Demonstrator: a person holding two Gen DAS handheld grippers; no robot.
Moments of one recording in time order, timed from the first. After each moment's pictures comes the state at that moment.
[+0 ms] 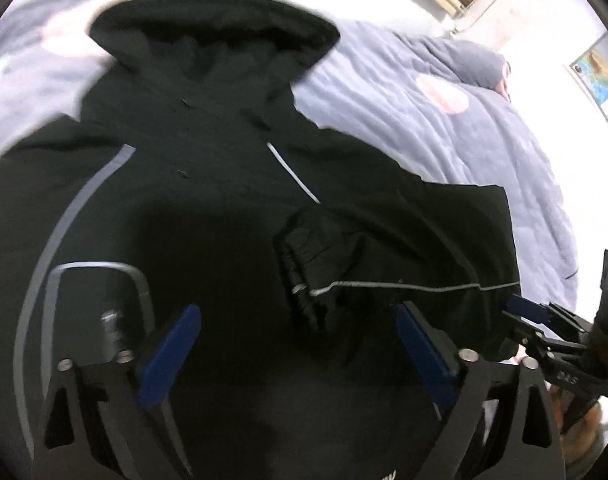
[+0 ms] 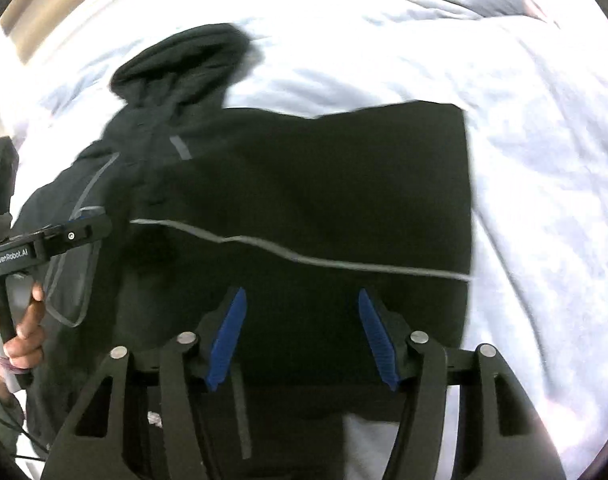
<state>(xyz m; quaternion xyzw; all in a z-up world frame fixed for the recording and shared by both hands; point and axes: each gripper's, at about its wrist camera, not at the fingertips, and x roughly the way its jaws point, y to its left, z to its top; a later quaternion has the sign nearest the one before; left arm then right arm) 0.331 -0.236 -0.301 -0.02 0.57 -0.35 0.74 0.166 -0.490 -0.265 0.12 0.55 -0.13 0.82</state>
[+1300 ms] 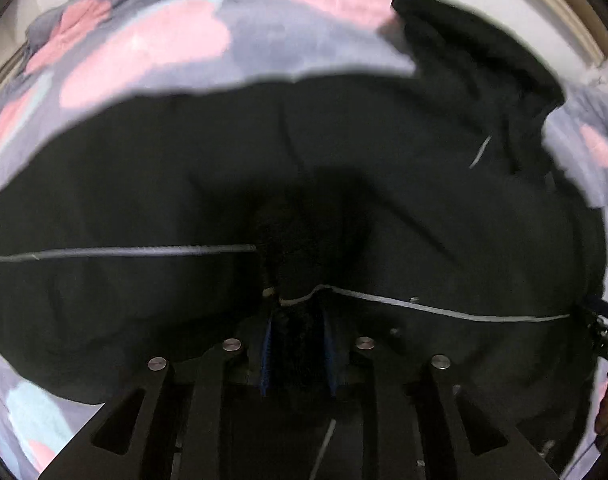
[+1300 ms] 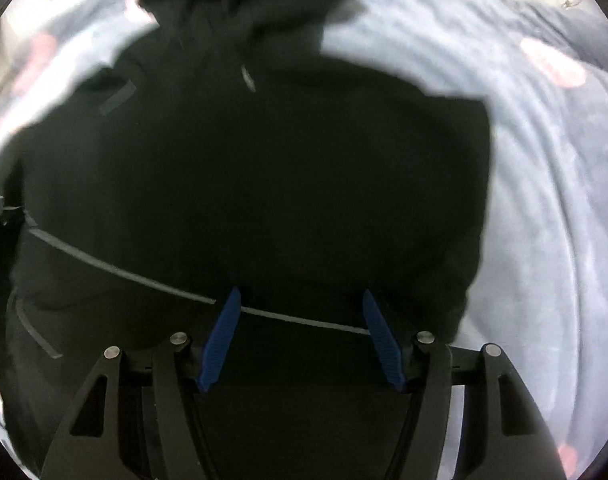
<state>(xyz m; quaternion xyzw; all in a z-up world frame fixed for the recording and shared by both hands) 0.374 -0.042 -0.343 0.04 0.58 -0.10 0.81 0.275 -0.378 -0.344 0.03 0.62 -0.08 0.78</state>
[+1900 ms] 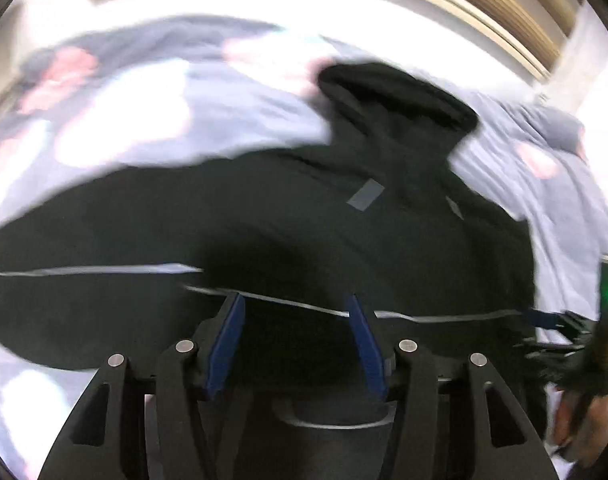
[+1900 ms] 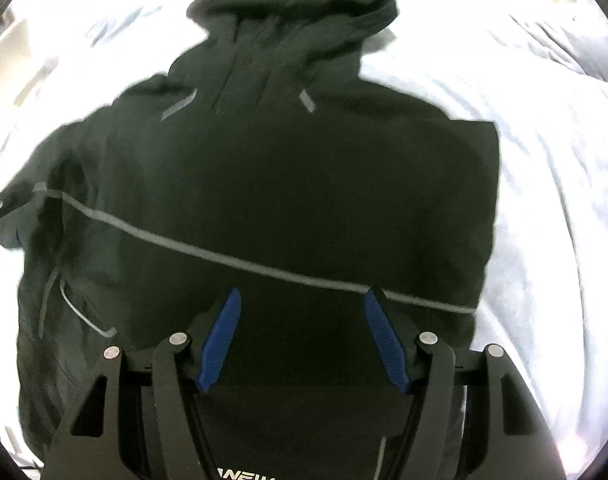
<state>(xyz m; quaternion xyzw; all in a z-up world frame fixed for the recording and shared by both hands) 0.324 -0.077 -0.260 0.00 0.52 -0.18 0.84 0.240 -0.351 -0.305 0.03 0.61 -0.05 0.79</state>
